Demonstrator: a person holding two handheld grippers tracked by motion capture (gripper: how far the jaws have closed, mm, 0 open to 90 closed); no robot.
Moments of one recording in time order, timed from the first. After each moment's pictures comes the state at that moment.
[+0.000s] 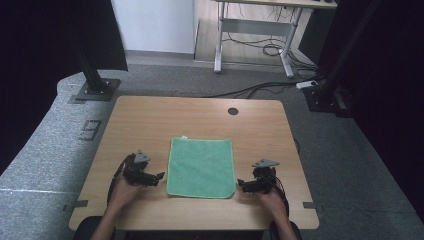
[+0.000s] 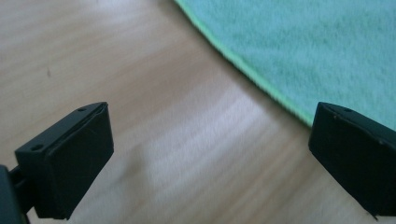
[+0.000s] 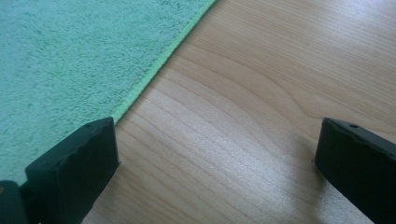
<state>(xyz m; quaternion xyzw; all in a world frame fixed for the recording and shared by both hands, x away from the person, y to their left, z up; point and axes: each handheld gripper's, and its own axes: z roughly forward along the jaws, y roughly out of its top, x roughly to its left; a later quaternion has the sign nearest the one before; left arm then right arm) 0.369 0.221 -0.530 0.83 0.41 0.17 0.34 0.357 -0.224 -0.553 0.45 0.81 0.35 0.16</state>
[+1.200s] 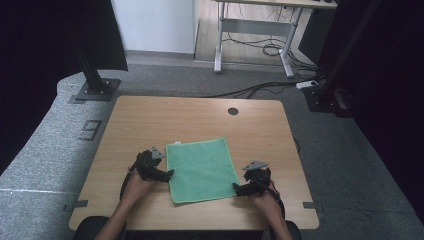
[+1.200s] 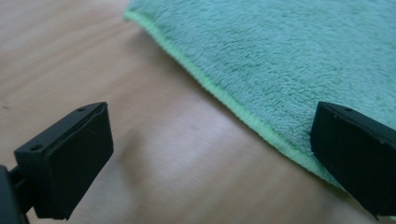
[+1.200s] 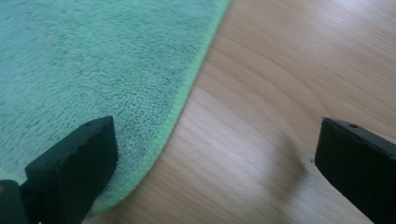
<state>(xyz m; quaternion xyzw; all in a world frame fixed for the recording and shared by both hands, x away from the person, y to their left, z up) 0.380 0.184 -0.544 0.85 0.40 0.18 0.29 0.348 -0.200 -0.545 0.43 0.84 0.29 0.19</state>
